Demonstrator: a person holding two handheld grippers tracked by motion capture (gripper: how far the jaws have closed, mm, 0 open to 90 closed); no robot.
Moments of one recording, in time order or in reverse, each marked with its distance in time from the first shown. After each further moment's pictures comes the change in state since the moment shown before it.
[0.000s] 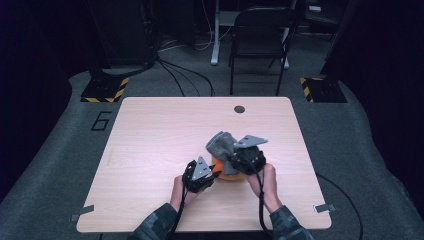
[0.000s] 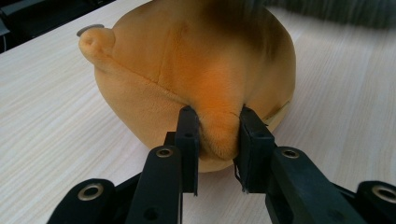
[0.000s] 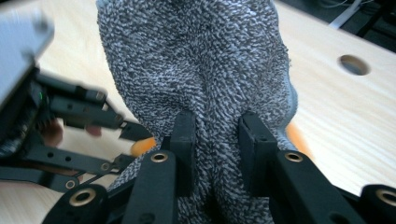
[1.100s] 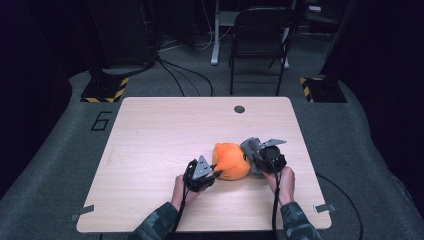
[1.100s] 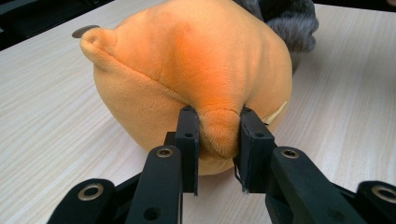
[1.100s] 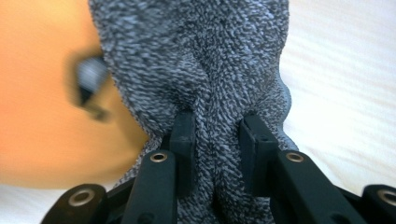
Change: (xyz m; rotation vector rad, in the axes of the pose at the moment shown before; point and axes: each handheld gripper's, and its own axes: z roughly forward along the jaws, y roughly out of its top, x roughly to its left) left arm 0.002 0.001 0.003 -0.005 -0.019 -0.025; right arm -0.082 -0.070 0.027 0.185 -0.176 0.231
